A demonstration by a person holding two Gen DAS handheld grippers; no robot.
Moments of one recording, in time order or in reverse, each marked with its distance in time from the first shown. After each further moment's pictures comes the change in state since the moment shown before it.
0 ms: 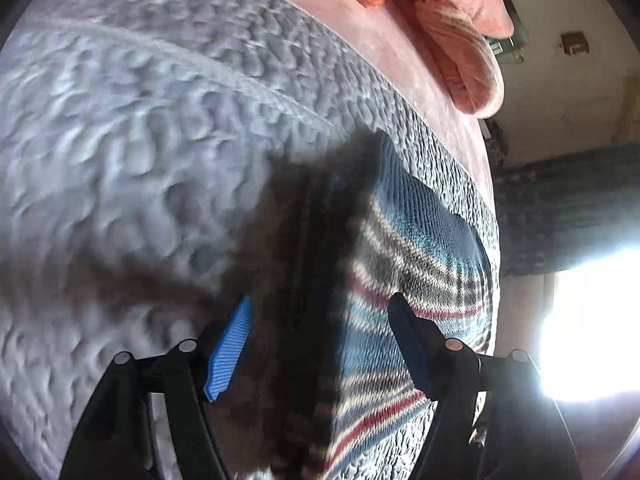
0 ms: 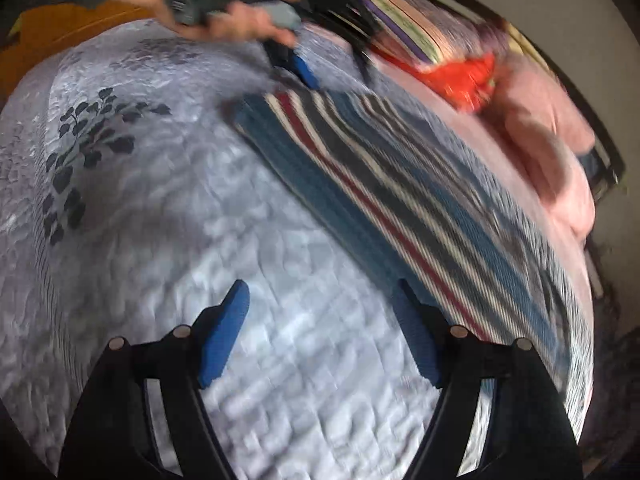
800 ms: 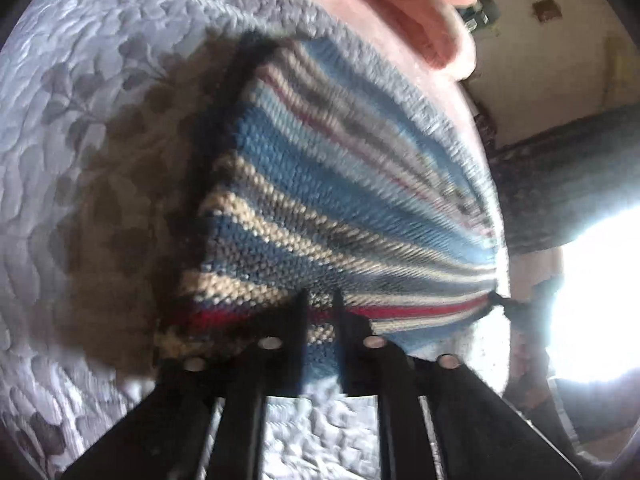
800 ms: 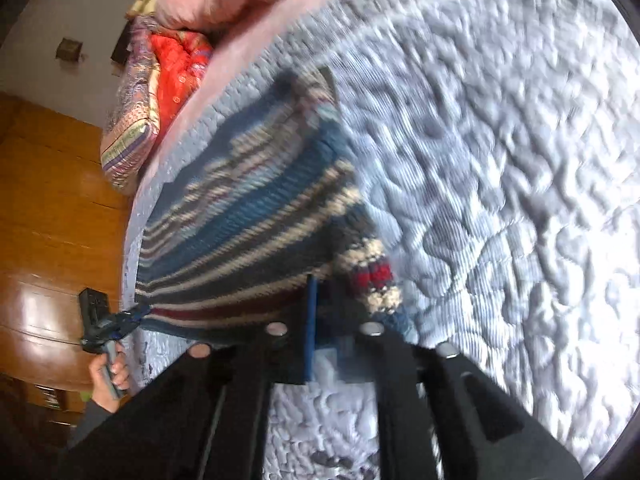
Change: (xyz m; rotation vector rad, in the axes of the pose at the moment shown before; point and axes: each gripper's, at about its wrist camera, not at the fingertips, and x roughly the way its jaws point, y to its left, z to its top) left arm -0.004 -0.034 -0.117 0.053 -0.088 -0.041; right arm 0.004 -0.361 -0.223 1.228 0.123 0.391
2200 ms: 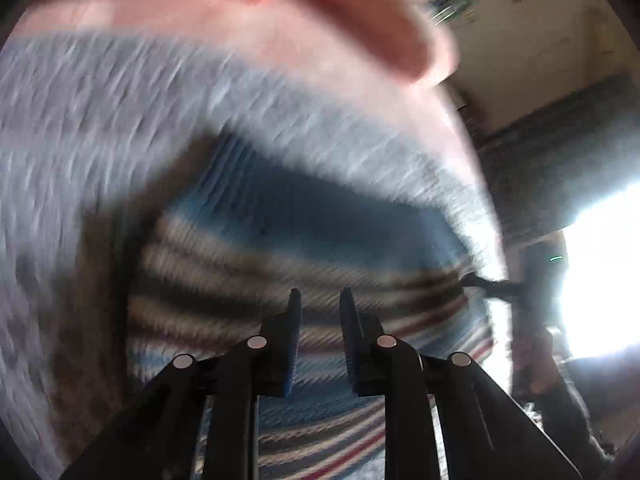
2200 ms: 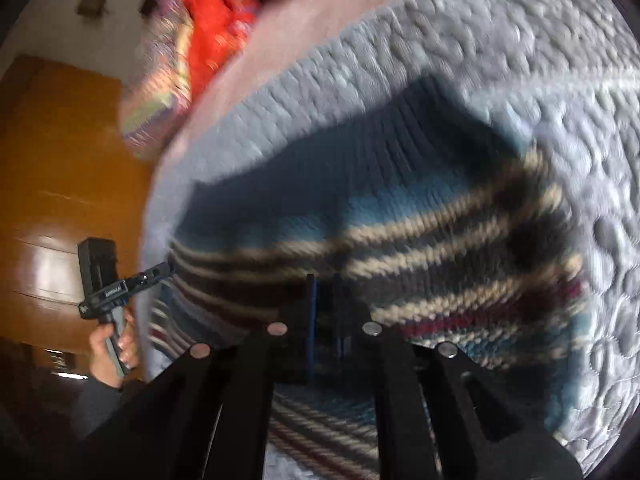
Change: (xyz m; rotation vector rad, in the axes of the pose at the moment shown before) left arm 0.096 -0.046 0.115 0.091 0.072 0.146; right arm 0.161 0.048 0.125 -0.098 0.180 0.096
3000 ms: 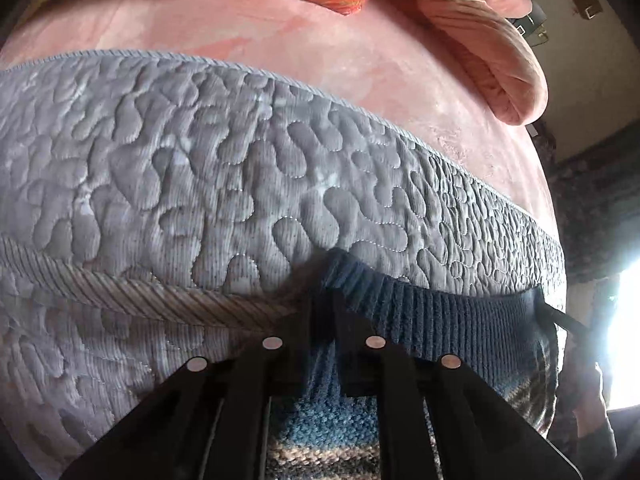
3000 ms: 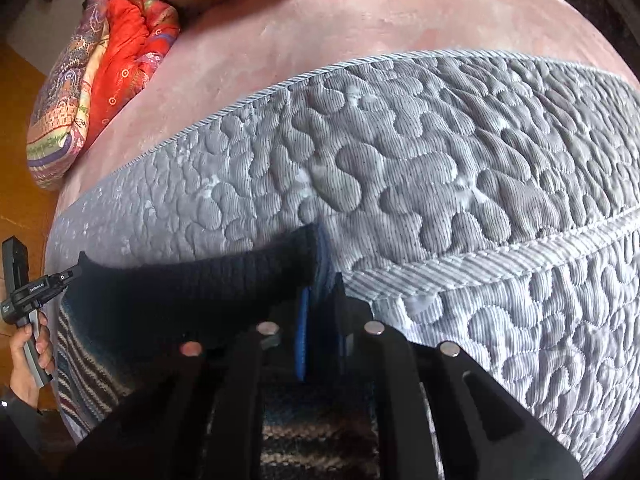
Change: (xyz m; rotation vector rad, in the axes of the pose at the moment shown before) left arm 0.031 0.002 0.115 -0.064 -0.101 0.195; right arm 0.011 -0.026 0.104 -0.041 -0.132 -0.336
